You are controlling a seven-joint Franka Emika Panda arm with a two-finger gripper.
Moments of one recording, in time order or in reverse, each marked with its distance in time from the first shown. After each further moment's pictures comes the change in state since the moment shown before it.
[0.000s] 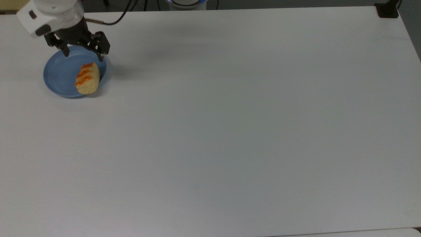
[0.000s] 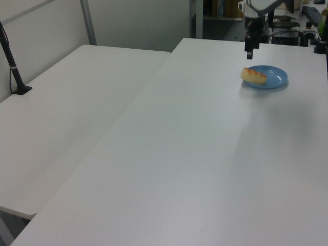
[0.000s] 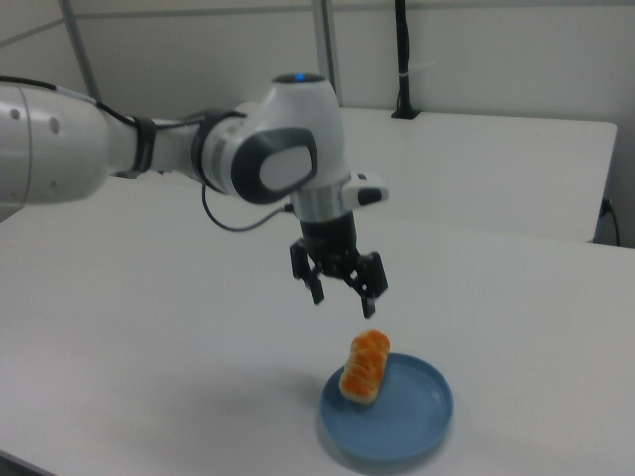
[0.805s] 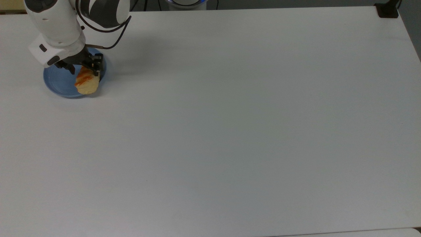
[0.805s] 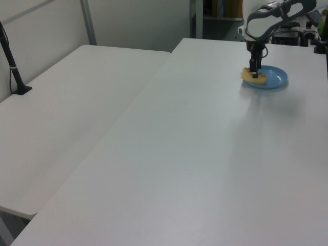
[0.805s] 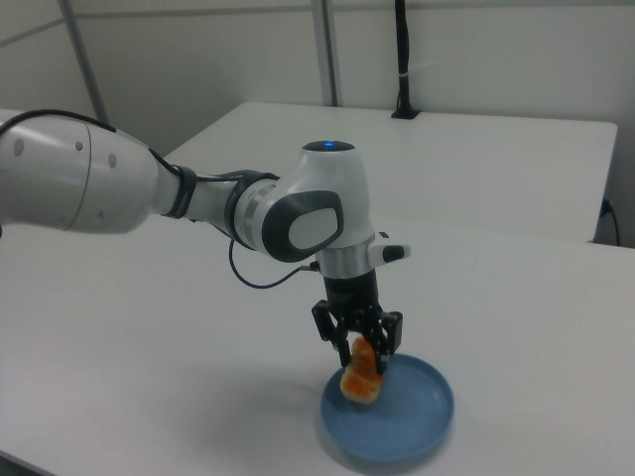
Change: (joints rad) arm -0.046 0.130 -0.006 -0.064 -0.016 0.130 -0.122
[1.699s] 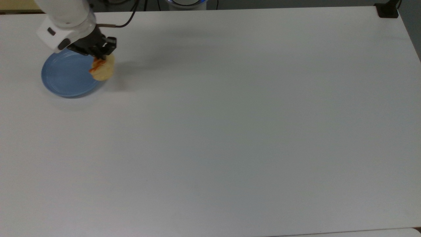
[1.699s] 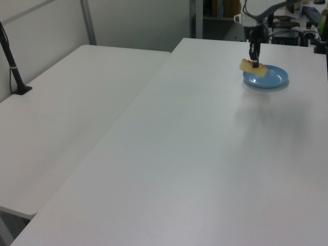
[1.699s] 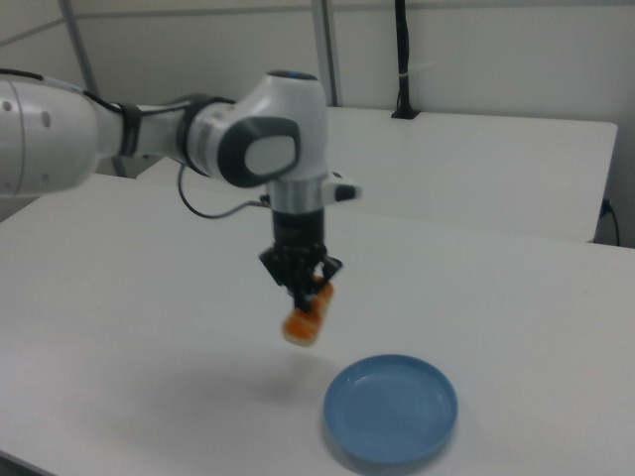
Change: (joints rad) arm 0.098 -0.118 0.003 0.082 0.074 -0.281 -0.009
